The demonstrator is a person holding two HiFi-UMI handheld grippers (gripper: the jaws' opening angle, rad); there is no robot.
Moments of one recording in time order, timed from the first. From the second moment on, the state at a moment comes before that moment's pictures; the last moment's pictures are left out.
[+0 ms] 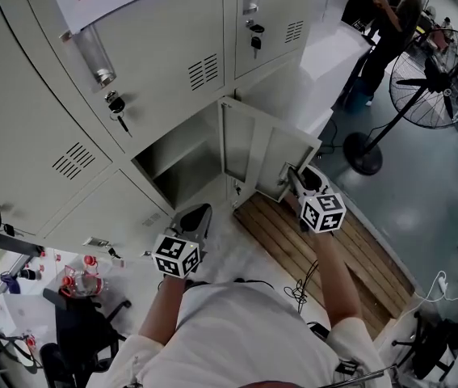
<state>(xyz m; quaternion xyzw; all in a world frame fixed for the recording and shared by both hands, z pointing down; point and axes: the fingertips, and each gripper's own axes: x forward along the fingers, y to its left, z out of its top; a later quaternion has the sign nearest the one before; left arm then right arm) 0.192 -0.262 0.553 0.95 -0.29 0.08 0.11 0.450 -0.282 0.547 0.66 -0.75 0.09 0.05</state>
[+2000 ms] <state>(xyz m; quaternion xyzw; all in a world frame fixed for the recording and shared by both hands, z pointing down) 0.065 -0.254 0.545 0.96 -0.26 0.07 0.12 0.255 -0.249 0.537 0.65 -0.76 0.07 0.06</state>
